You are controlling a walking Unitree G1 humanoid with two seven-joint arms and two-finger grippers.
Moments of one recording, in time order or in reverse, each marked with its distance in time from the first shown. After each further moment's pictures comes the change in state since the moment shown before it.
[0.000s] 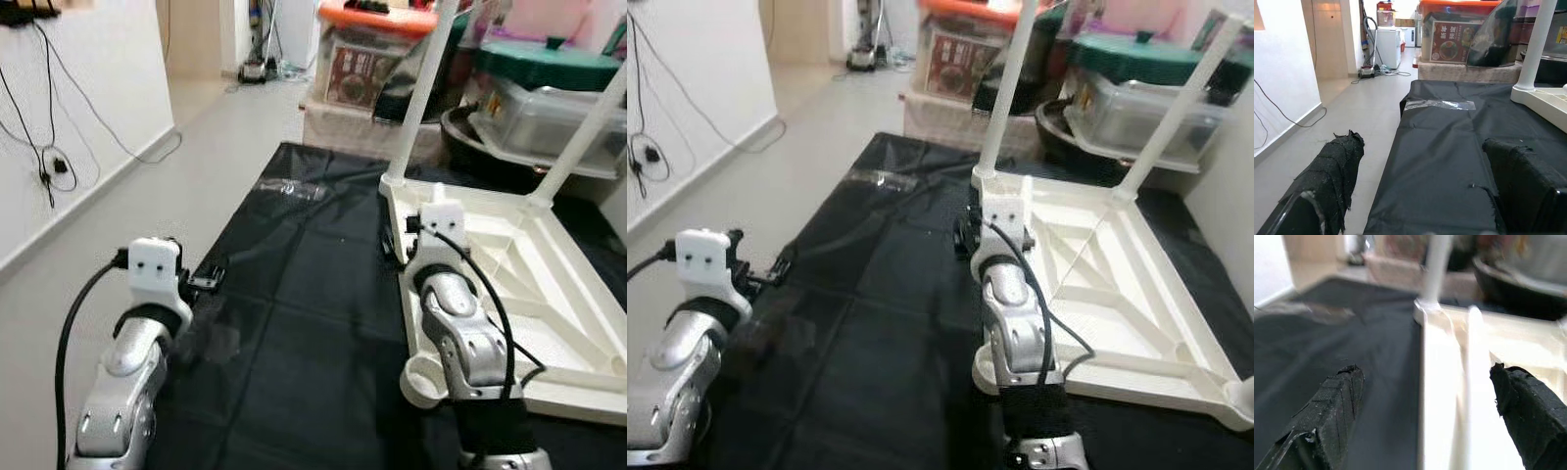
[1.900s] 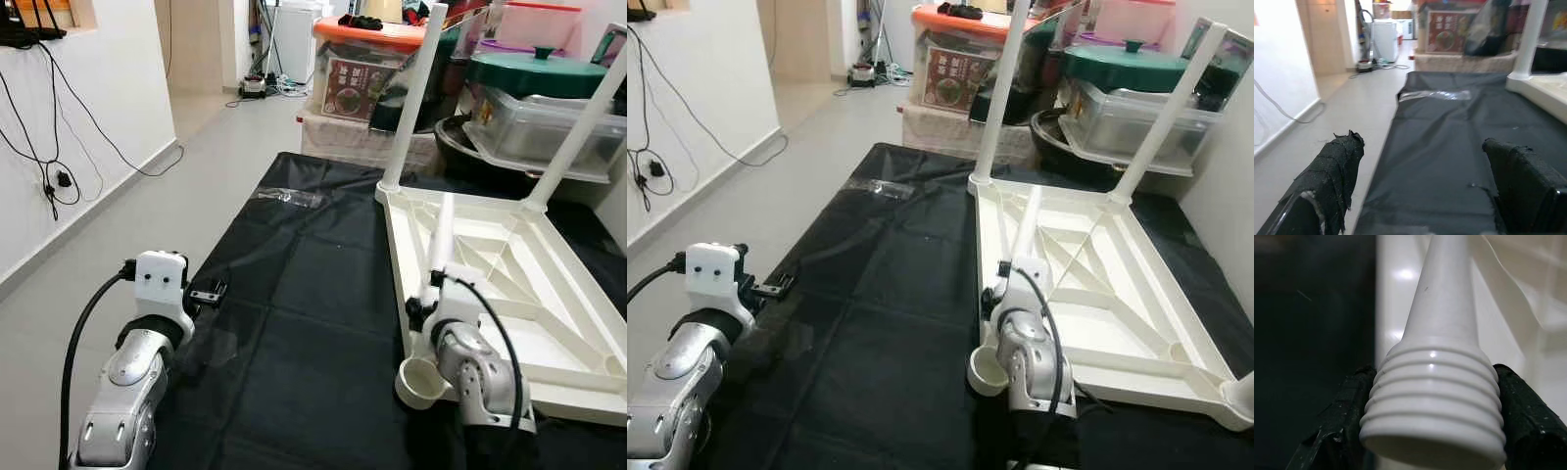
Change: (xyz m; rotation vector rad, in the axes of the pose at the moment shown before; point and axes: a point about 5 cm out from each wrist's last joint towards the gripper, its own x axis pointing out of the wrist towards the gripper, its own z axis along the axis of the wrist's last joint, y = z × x) left arm 0.001 0.000 -0.003 -0.008 0.014 -0.001; right arm -0.005 -0.015 -0.045 0.216 0.208 0.000
